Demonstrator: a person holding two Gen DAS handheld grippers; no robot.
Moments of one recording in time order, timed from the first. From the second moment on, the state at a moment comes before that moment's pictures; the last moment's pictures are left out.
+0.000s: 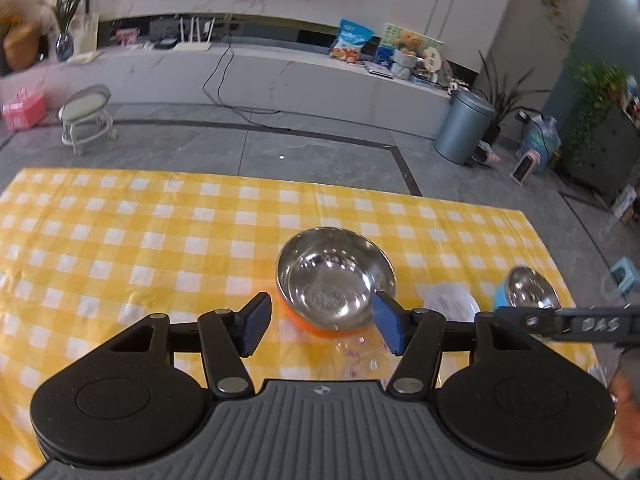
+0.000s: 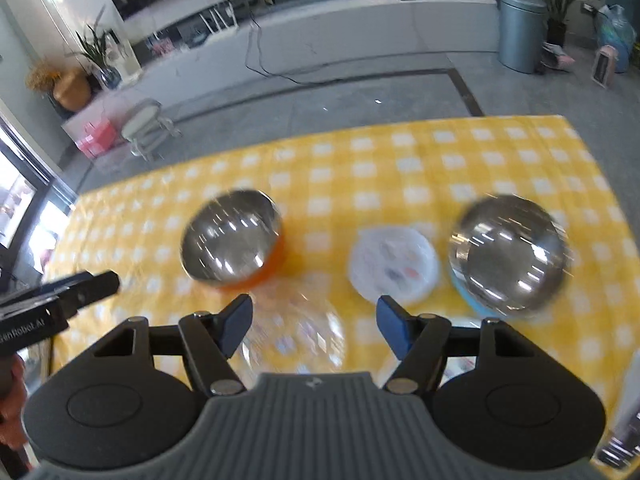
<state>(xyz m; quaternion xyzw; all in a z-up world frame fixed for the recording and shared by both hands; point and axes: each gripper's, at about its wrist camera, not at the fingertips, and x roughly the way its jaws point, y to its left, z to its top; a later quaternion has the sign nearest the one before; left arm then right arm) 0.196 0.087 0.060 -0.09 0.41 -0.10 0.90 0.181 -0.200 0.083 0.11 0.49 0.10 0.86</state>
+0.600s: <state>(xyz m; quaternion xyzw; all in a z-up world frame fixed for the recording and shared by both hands) 0.277 0.097 -0.016 -0.15 0.47 -0.06 0.87 0.276 -0.145 0.001 0.17 0.51 0.06 0.84</state>
